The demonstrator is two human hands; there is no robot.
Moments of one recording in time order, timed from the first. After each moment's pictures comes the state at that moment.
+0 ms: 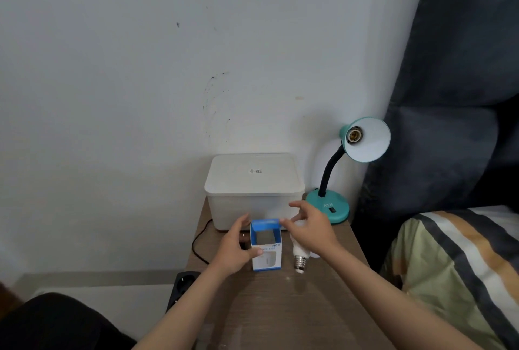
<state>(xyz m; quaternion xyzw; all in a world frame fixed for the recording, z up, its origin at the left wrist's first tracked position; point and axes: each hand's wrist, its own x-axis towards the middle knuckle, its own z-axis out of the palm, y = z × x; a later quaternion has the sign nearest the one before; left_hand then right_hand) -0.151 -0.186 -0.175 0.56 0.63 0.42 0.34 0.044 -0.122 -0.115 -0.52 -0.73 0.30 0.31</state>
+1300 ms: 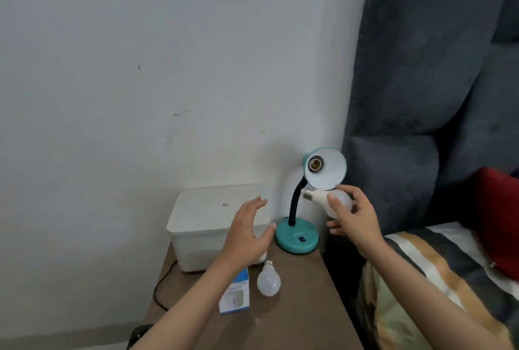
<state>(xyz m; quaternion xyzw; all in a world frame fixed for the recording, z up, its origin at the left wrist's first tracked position) -0.057 -0.144 -0.062 0.66 0.56 0.48 0.14 0.165 -0.103 -0.026 -0.49 -0.56 0.39 0.55</state>
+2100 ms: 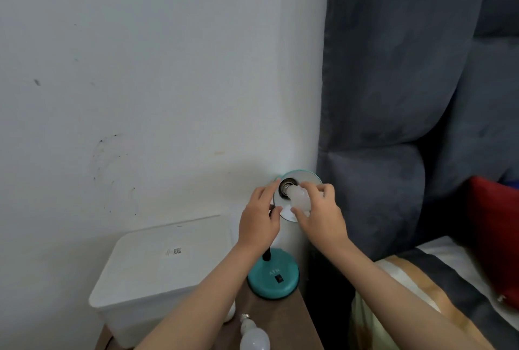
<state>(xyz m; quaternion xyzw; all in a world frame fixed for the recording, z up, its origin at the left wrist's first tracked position) 0.023 0.017 -0.033 0.70 0.52 0.49 0.08 0.164 0.023 -0.026 -0.58 -0.70 0.05 0.40</state>
